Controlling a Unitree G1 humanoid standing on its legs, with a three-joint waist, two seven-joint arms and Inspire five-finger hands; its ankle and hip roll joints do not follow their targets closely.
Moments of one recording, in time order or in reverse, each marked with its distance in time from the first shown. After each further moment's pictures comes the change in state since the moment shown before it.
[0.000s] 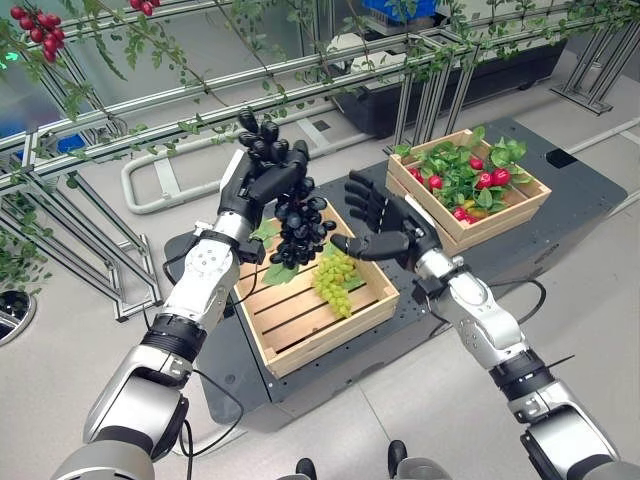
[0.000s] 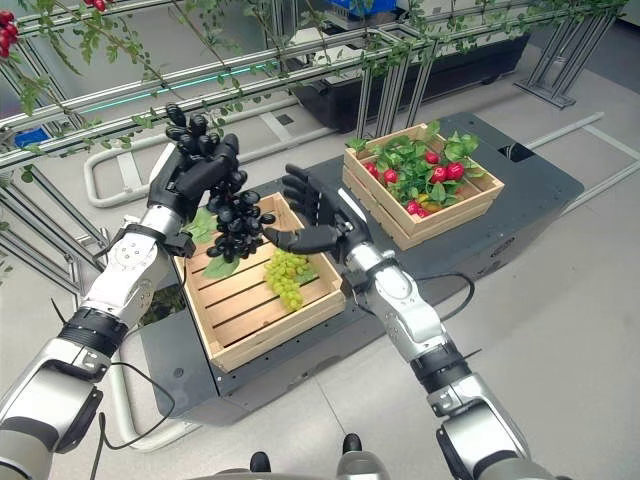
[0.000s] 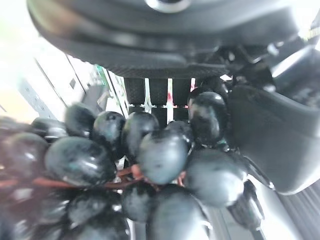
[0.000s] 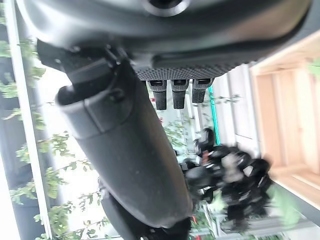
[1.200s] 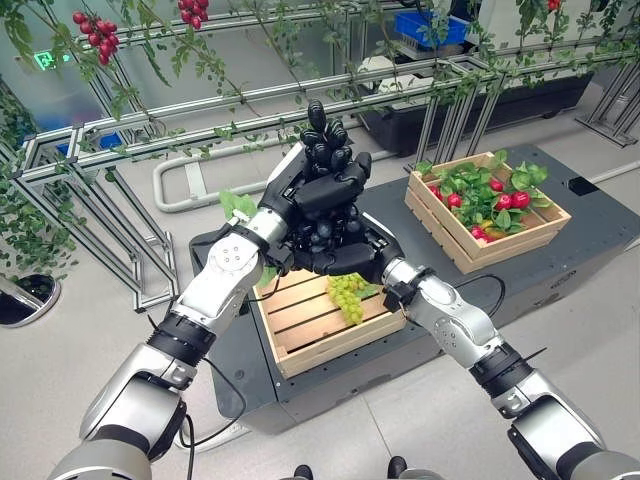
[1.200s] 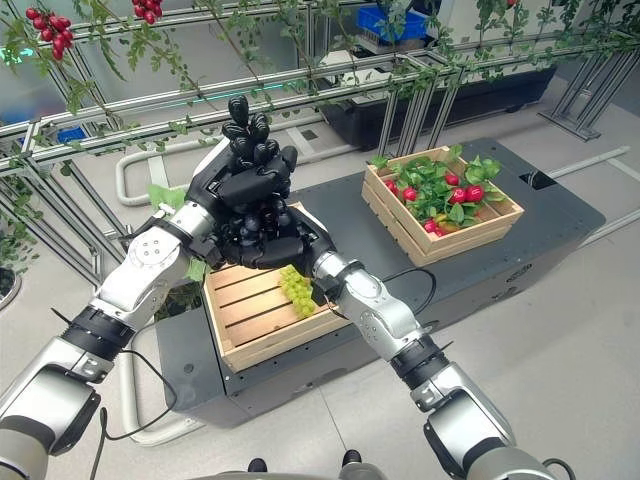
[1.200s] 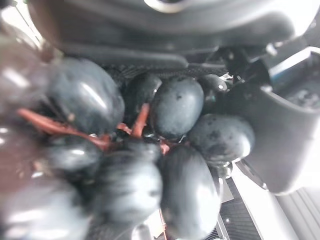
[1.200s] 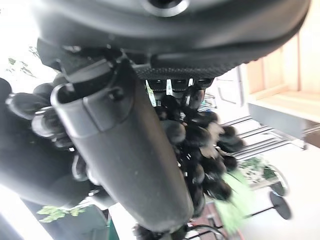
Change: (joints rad) left arm -0.013 -0.002 -0.080 -0.219 0.006 0.081 -0.073; right arm -0.013 0.074 0.145 0.013 0.210 0.050 0.031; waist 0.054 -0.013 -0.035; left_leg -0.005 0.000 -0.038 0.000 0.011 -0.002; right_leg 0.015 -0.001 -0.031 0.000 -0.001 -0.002
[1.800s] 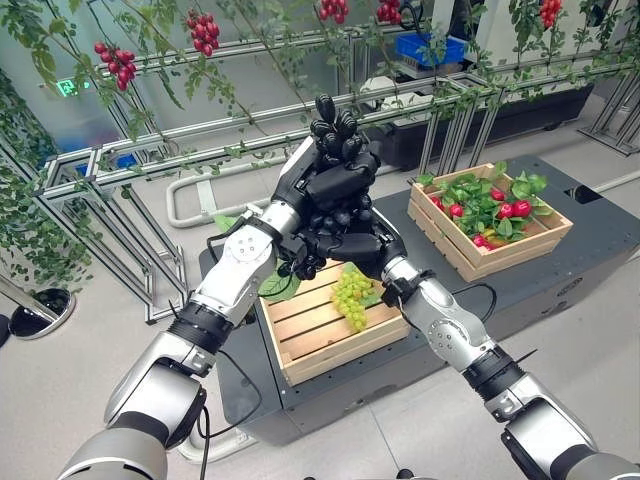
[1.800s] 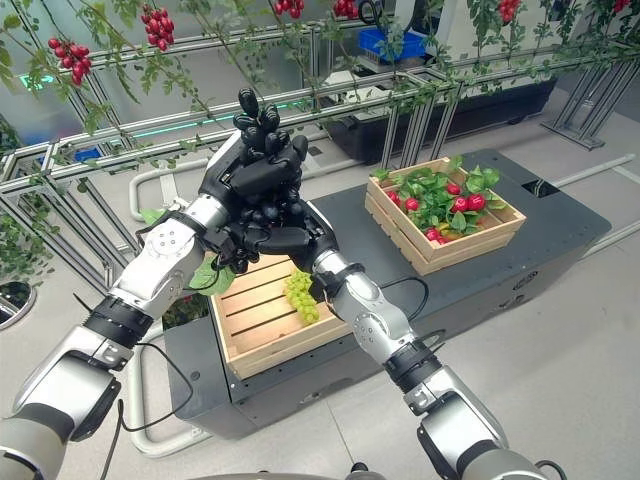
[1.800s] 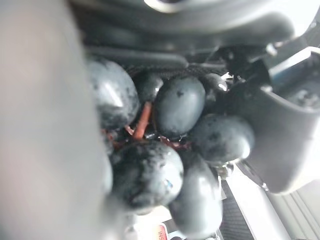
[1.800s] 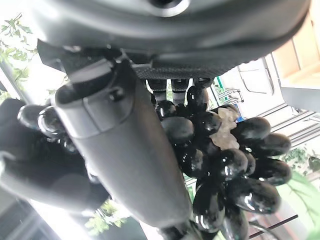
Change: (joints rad) left arm -0.063 -0.091 0.004 0.112 -0.002 -0.009 -0.025; right arm 0.020 0.029 0.001 0.051 0.164 -0.084 -0.038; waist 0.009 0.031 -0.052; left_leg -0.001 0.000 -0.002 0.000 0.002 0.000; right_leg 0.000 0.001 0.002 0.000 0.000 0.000
